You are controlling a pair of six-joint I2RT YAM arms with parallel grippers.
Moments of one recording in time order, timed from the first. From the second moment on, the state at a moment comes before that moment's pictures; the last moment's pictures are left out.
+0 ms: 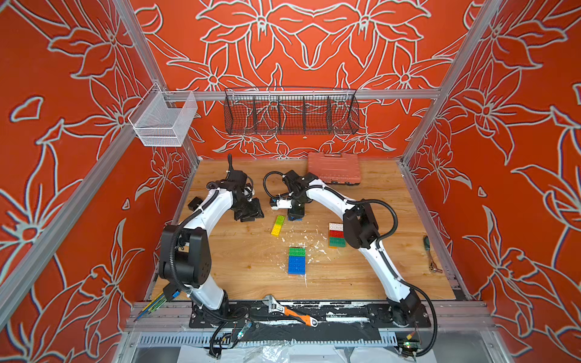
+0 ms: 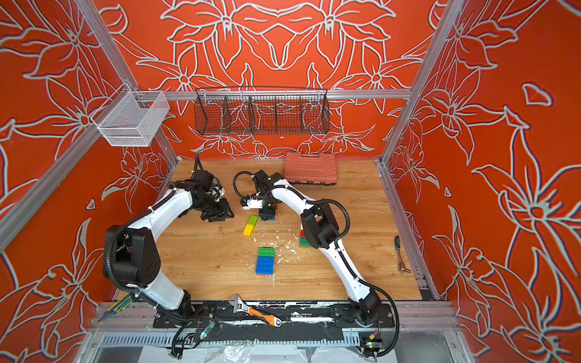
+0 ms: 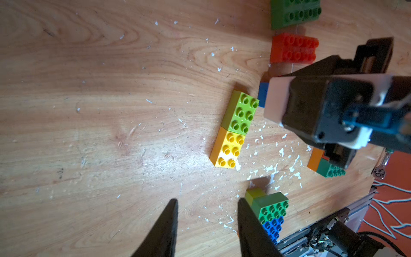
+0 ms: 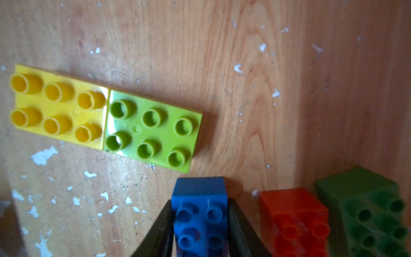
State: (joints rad) left arm -0.08 1.64 1.27 -0.95 0.38 -0.29; right arm 0.68 2.52 2.30 -1.15 -0.21 -0.80
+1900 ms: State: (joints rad) left arm -0.04 1.43 1.08 -0.93 0.22 -0.40; right arm 0.81 2.49 2.39 -1.23 -0.19 -0.48
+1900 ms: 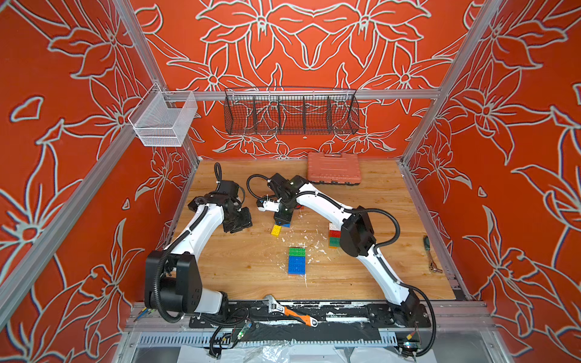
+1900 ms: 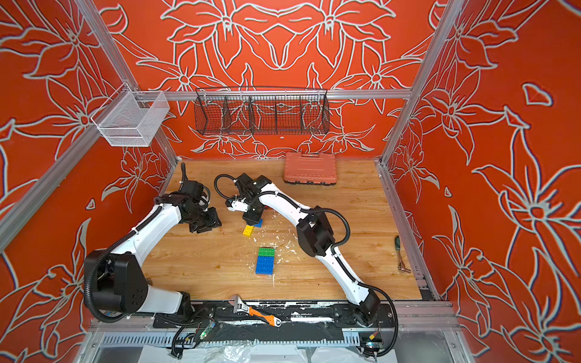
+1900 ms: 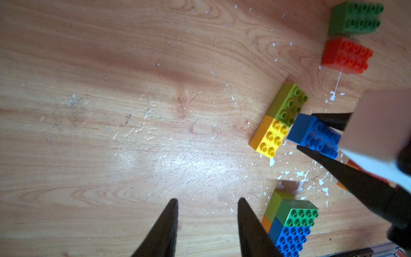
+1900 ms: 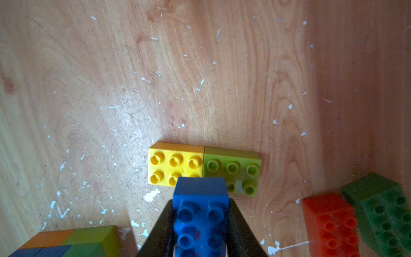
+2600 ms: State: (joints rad) left arm -0.04 1.43 1.08 -0.93 0.22 -0.40; right arm 0.81 2.54 2.43 -1.23 -0.19 -0.48
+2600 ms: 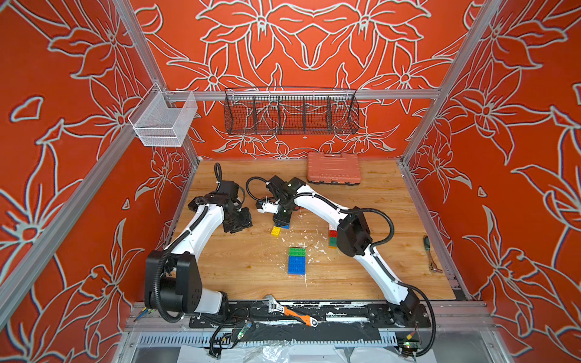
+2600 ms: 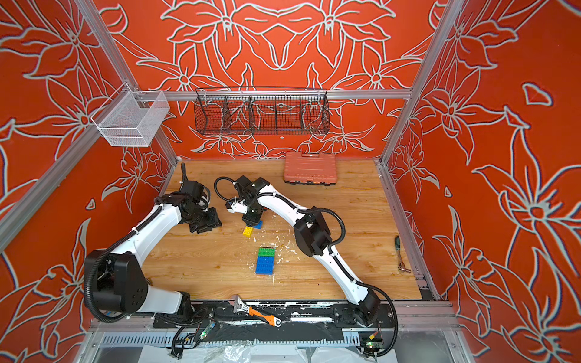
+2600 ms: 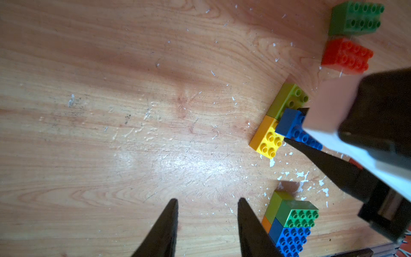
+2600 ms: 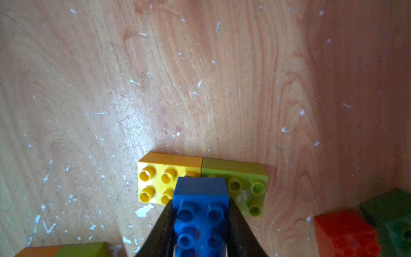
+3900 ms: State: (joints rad) left arm -0.04 1.43 1.08 -0.93 0.23 -0.40; right arm 0.81 2.56 2.46 -1.25 -0.20 -0.44
